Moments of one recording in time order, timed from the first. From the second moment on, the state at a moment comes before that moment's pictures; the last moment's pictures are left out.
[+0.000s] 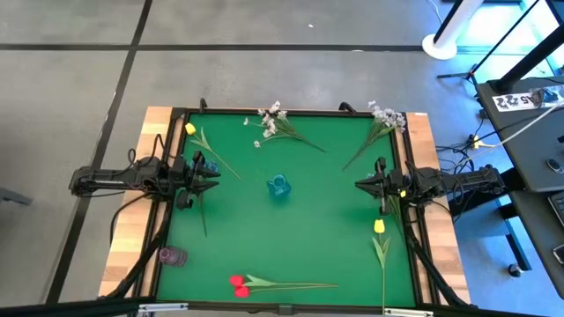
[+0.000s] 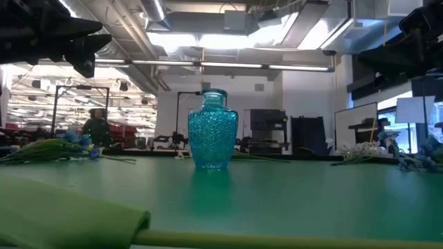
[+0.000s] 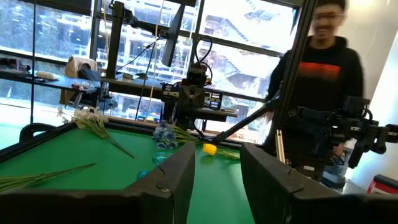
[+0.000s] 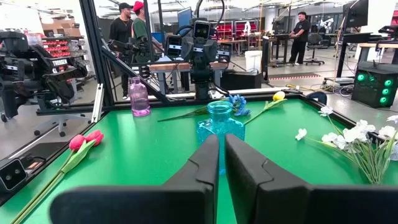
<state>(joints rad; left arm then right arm) 0.01 0.01 0.01 0.15 0.01 -0.20 0.20 0.00 0.03 0.00 0.20 0.05</state>
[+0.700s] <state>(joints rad) 0.01 0.01 0.01 0.15 0.01 -0.20 0.20 0.01 0.03 0.04 0.19 0.13</state>
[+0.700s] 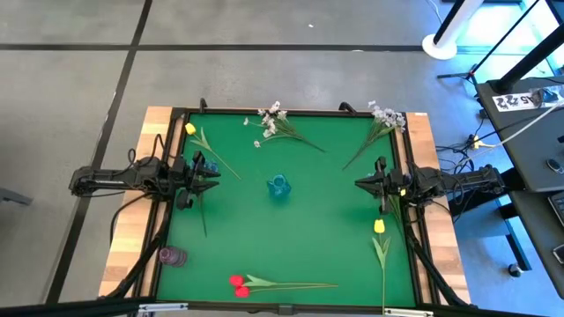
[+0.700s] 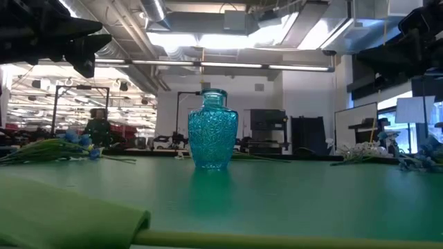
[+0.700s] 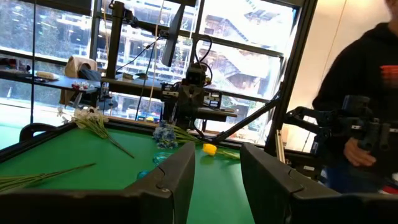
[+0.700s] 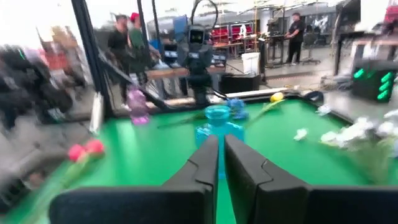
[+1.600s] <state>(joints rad) 0.01 0.01 0.01 0.15 0.01 -0.20 0.36 1.06 0.81 -0.76 0.18 1.27</state>
